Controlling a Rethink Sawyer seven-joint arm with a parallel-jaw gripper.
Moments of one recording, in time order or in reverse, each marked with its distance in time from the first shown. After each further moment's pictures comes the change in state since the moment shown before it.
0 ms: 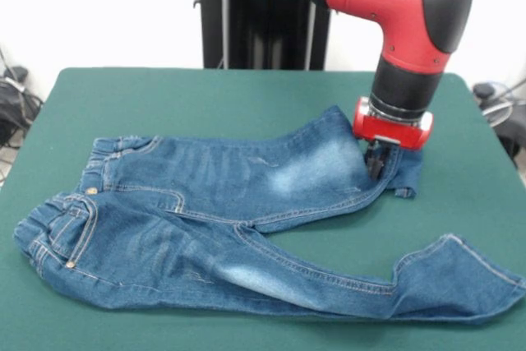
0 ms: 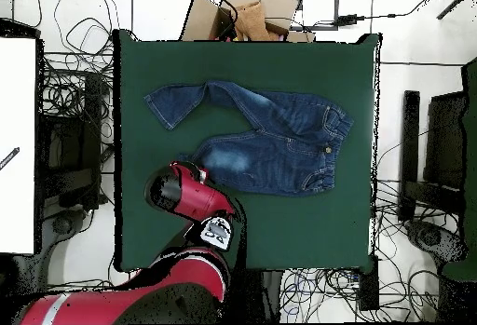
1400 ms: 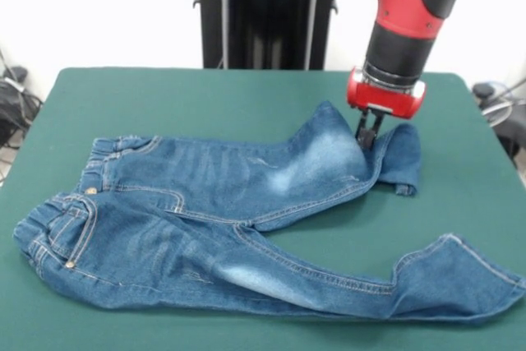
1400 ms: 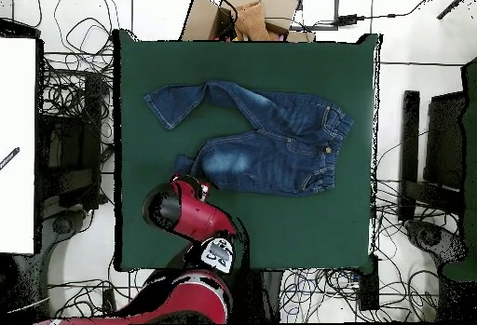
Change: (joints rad) arm -0.002 -0.092 0.003 0.139 0.003 -0.051 0.000
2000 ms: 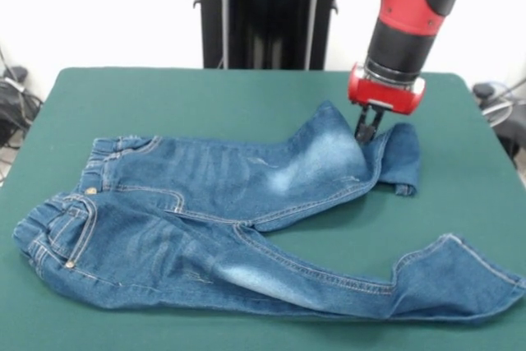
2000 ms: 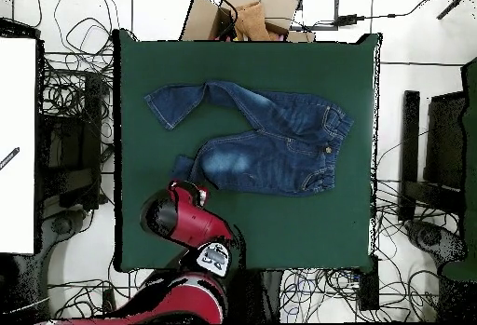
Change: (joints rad) arm 0.011 0.003 0.004 0.038 0.000 -0.056 0.000
